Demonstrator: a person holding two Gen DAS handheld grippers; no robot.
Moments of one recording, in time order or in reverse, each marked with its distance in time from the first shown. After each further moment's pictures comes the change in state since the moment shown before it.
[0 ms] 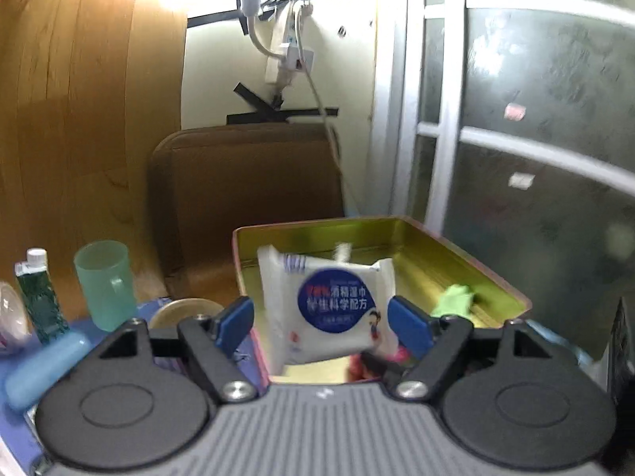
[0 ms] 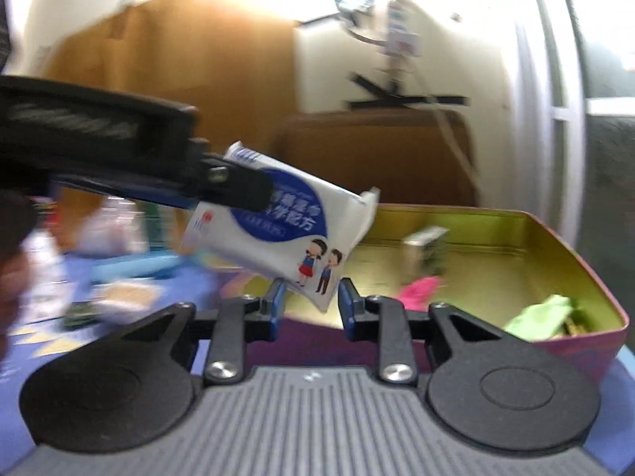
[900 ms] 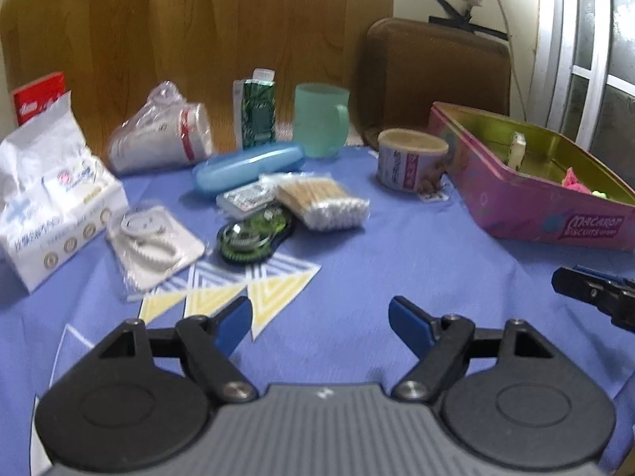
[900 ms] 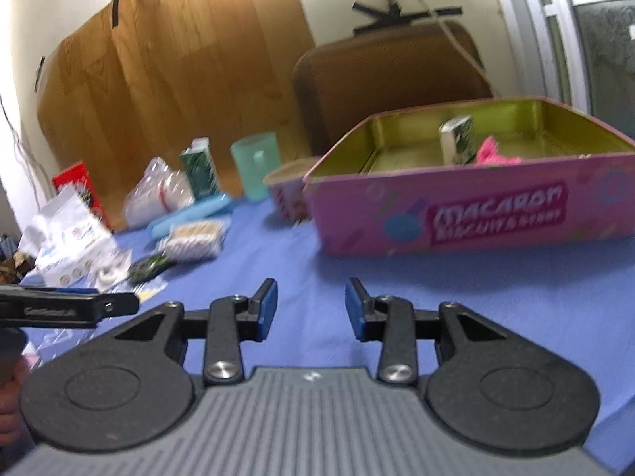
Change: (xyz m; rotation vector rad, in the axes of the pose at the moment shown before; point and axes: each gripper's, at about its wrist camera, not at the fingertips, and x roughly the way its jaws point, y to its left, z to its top) left arm -0.096 0.092 -0.132 -0.220 0.215 0.362; right arm -0.039 0.041 -0.041 0.195 0.177 0.132
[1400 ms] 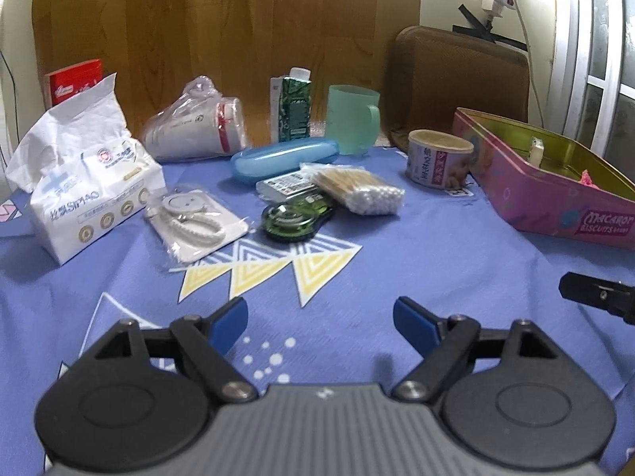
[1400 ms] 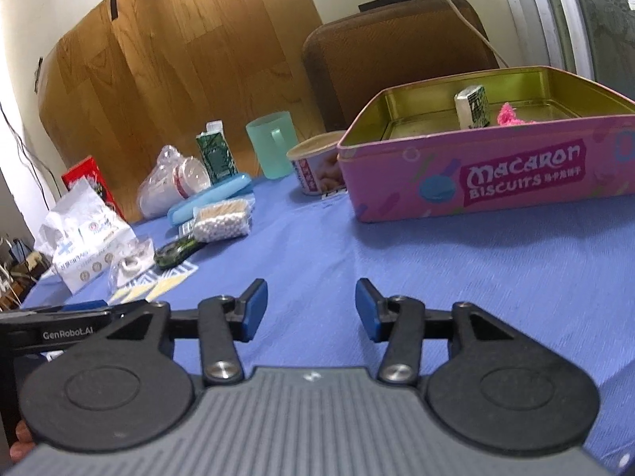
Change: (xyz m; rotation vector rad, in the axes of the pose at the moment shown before) left arm -0.015 0.021 -0.022 -0.033 -0.032 0.044; right arm -0.002 0.024 -0.011 0.055 0.048 0.011
